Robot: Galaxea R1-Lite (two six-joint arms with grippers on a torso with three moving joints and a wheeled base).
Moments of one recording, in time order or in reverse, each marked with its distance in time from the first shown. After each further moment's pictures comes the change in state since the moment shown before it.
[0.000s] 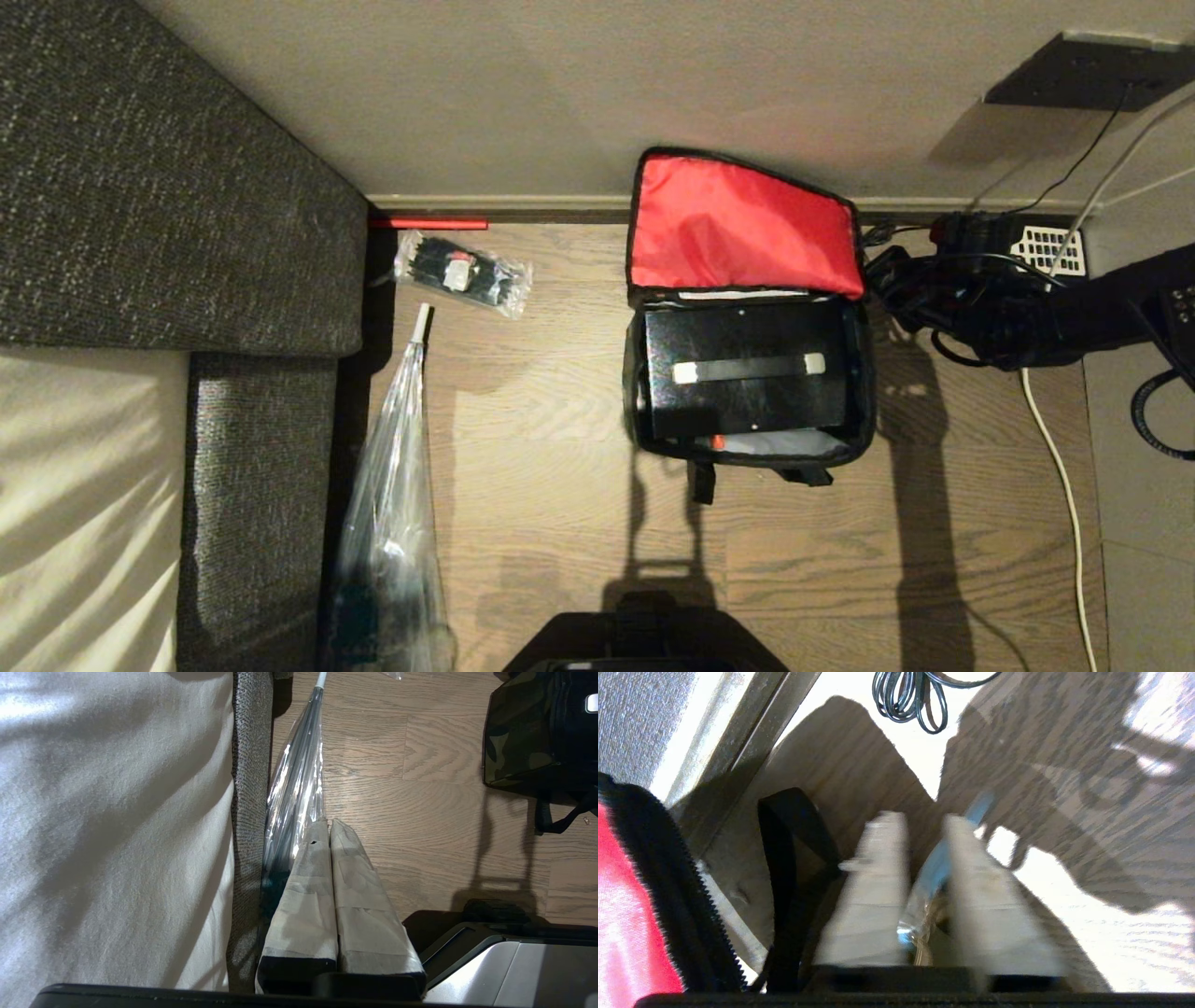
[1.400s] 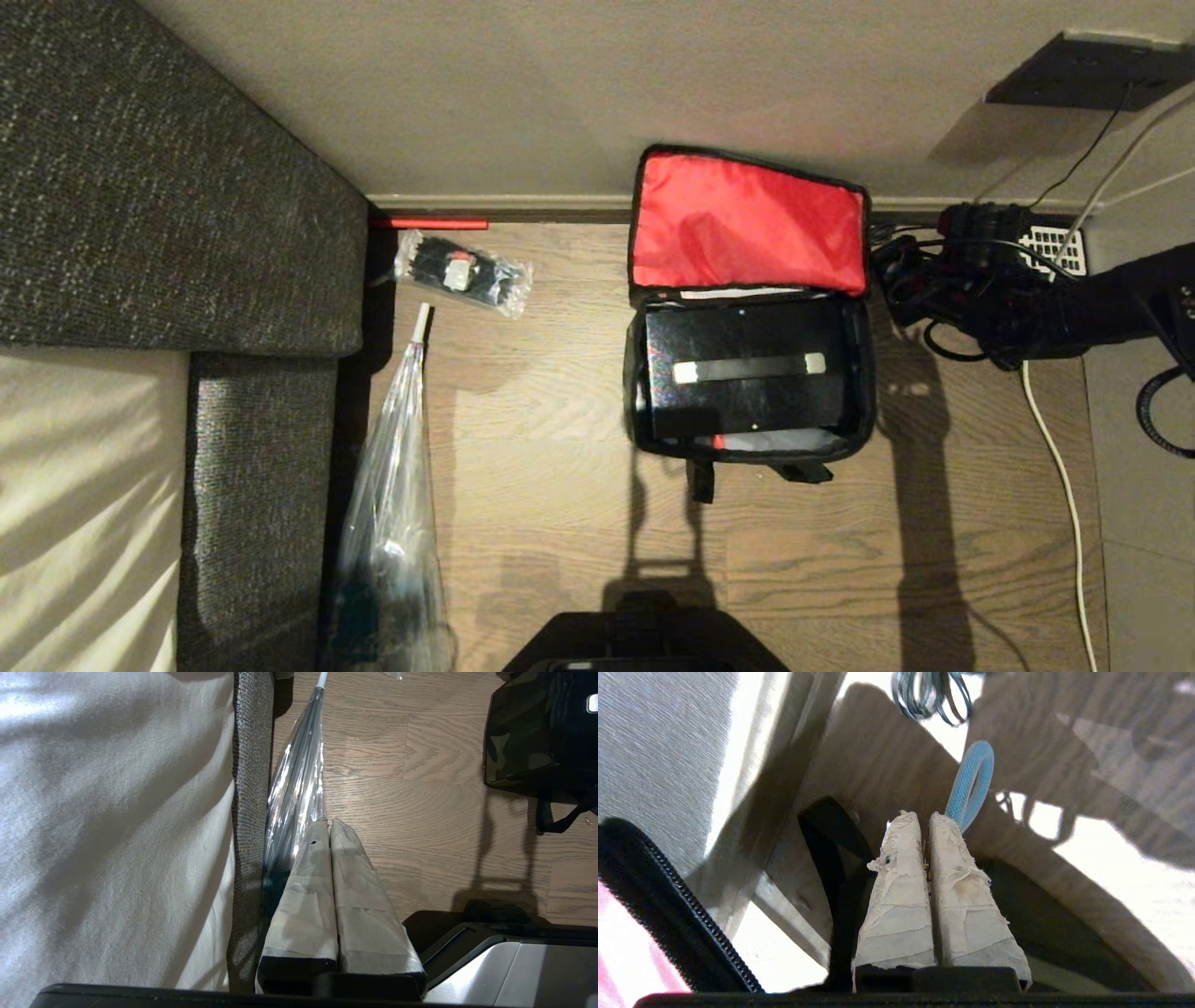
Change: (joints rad) left arm 0.000 0.000 0.000 0.000 0.000 0.000; right arm -0.018 0.001 -0.041 0.017 0.059 0.213
